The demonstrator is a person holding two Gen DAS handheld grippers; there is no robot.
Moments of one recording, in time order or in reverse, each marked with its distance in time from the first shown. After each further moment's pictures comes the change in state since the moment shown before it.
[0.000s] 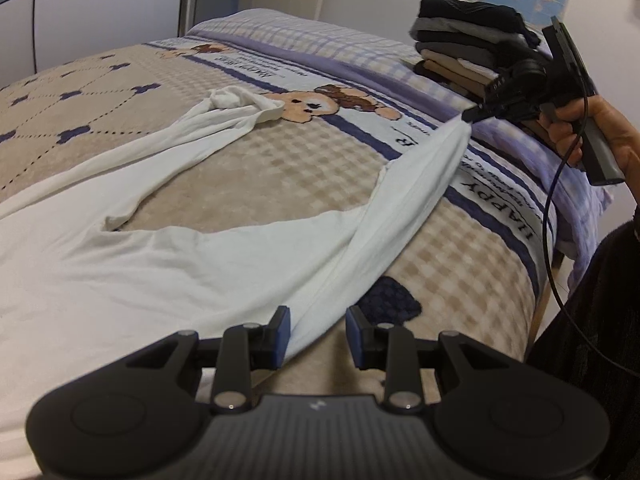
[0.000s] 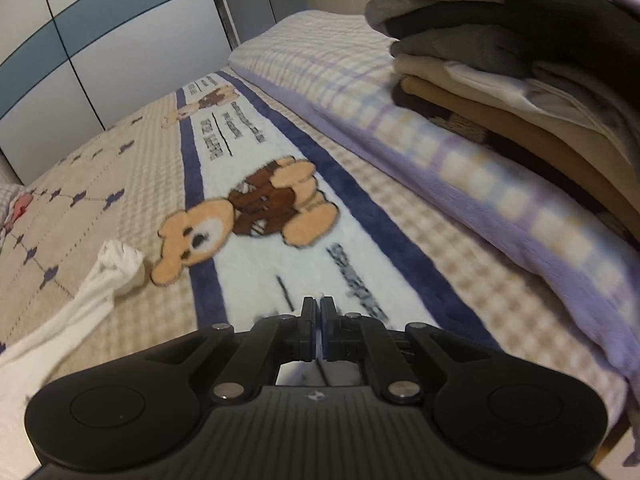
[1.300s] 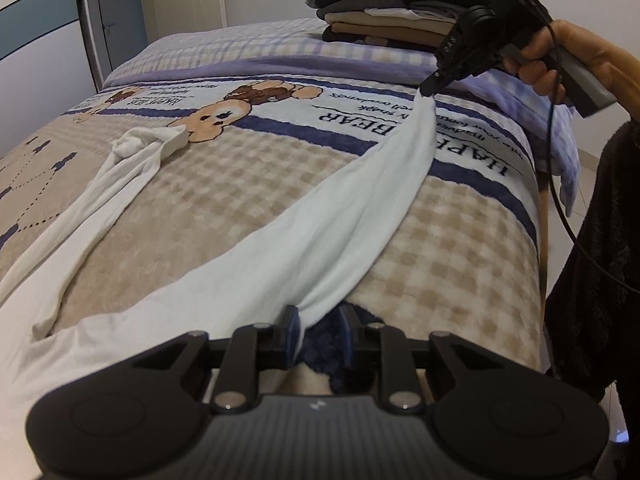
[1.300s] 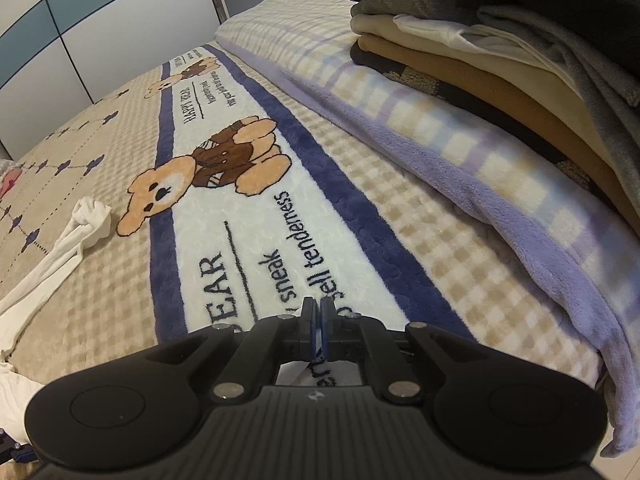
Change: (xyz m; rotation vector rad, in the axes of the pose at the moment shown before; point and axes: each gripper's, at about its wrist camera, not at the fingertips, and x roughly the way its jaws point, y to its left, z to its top) left arm 0.052 -0.047 0.015 0.336 0.029 -0.024; right arm 0.000 -0.033 -0.026 -0.016 0.058 -0.026
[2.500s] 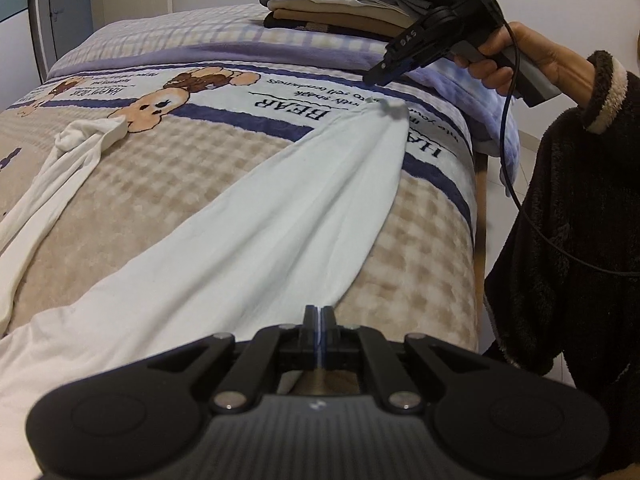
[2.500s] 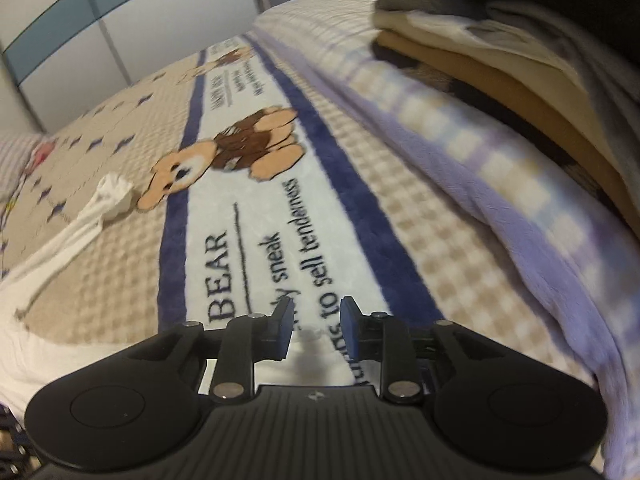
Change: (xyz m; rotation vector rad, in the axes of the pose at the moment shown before) left arm -0.012 -0.008 -0.003 0.031 0.056 -0.198; right arm 0.000 -0.022 -0.007 -0.124 0.035 0.114
